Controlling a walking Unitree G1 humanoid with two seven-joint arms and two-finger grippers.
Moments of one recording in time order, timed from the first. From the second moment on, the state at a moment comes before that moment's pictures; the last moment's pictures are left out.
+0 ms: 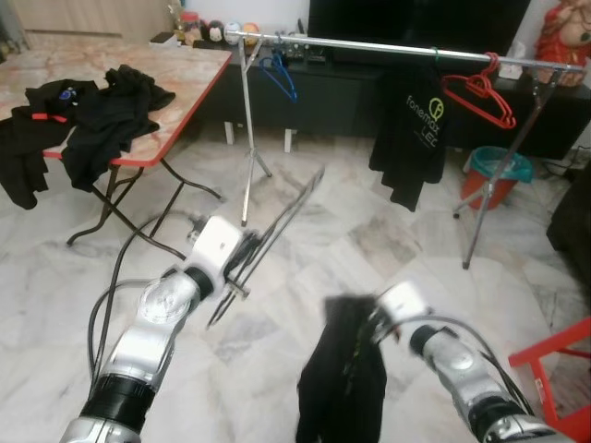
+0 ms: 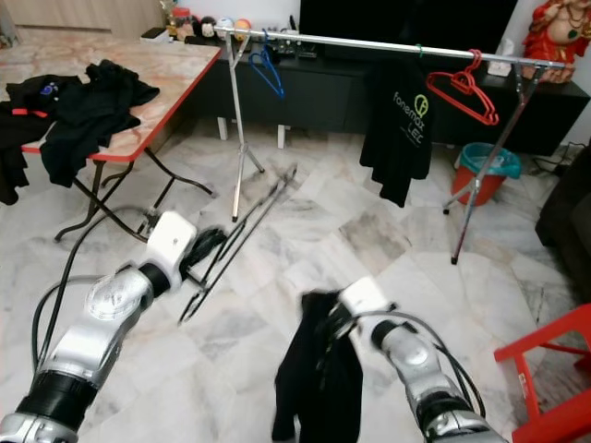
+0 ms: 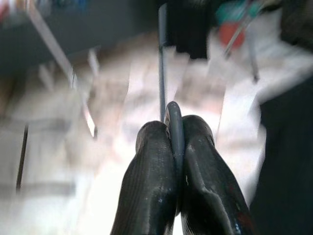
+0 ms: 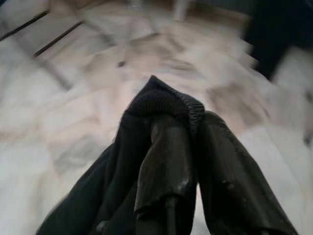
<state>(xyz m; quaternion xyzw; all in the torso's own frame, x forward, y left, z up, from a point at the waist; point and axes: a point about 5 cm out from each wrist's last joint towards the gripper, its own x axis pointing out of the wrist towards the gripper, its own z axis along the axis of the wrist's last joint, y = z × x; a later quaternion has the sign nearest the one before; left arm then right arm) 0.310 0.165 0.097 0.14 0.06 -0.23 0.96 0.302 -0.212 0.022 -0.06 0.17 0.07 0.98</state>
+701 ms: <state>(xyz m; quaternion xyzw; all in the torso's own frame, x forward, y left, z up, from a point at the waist) 0.252 0.221 -0.016 0.08 0.25 -0.06 0.96 0.264 -0.208 -0.012 0.03 0.18 -0.05 0.98</state>
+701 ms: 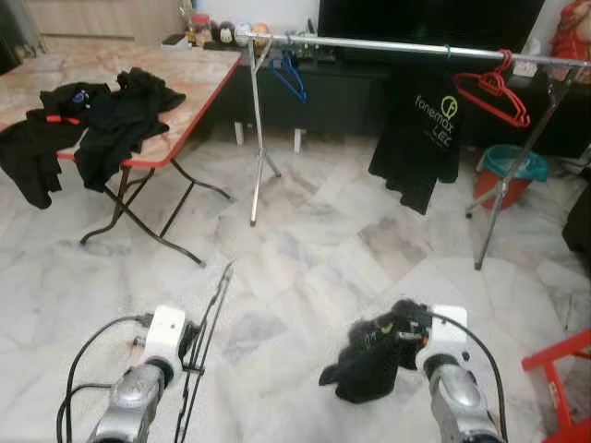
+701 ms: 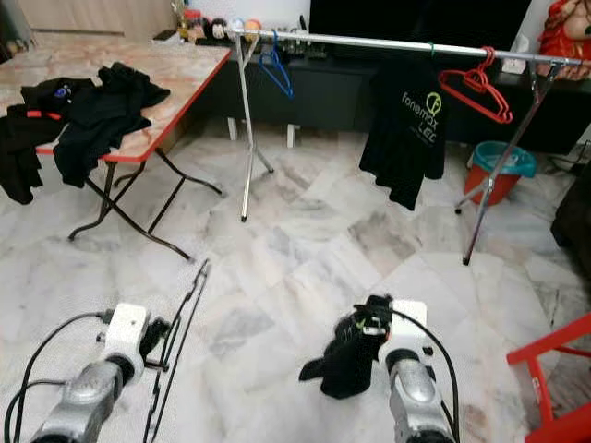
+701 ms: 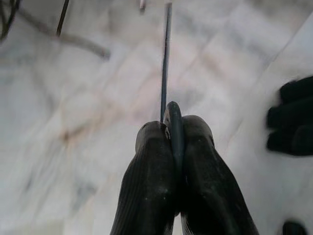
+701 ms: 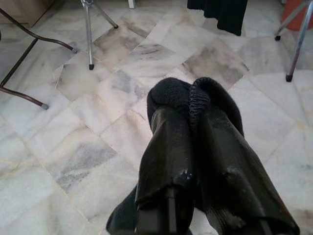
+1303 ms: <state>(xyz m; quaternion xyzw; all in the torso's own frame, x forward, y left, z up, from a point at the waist) 0.192 0.233 -0.065 0.09 0.39 -0.01 0.92 0.268 -0.213 -0.003 0.01 0.15 -0.08 0.99</state>
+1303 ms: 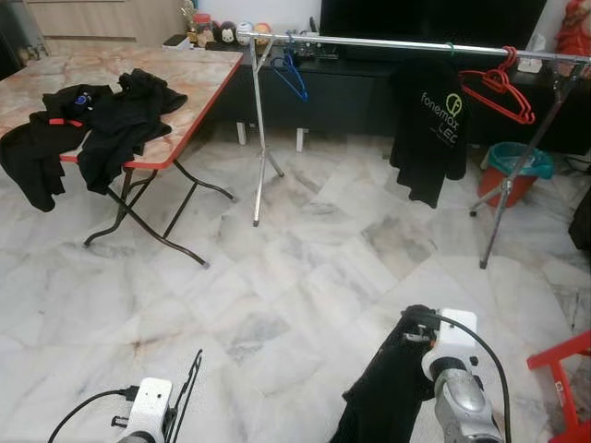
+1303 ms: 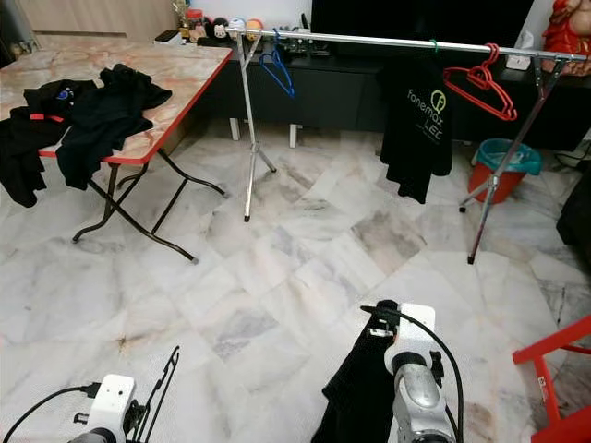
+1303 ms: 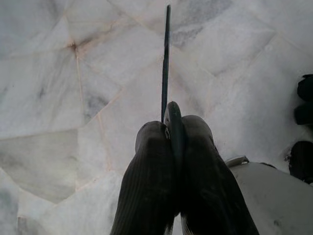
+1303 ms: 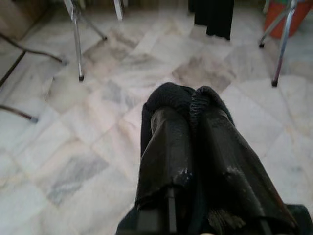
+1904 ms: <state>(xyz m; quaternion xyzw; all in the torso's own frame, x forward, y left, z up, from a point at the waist) 0.190 0.221 -0.070 0.10 0.40 -0.02 0.91 0.316 -0.210 0.064 -0.05 -0.01 -0.08 1.00</state>
